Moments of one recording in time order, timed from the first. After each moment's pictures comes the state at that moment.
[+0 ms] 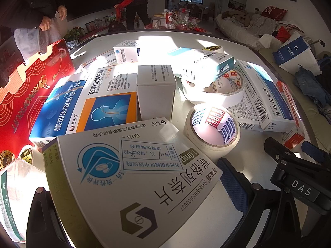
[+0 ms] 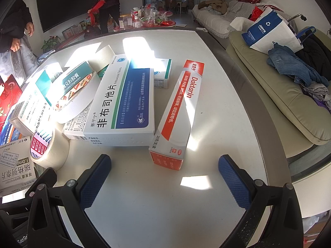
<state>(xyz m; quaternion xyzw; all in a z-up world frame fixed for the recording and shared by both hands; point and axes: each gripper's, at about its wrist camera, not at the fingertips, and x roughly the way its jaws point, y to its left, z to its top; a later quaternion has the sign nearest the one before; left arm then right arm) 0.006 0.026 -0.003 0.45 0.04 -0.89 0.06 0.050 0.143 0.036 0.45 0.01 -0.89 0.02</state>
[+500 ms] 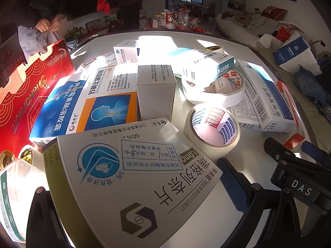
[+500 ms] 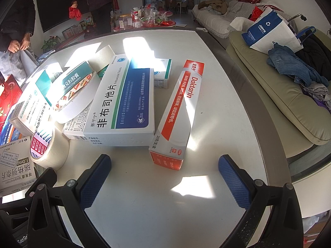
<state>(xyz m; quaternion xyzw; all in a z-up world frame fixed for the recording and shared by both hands) 0.006 0.026 -0.003 0.45 0.04 -0.89 0.06 0.050 0.143 0.036 0.45 0.01 -0.89 0.02</state>
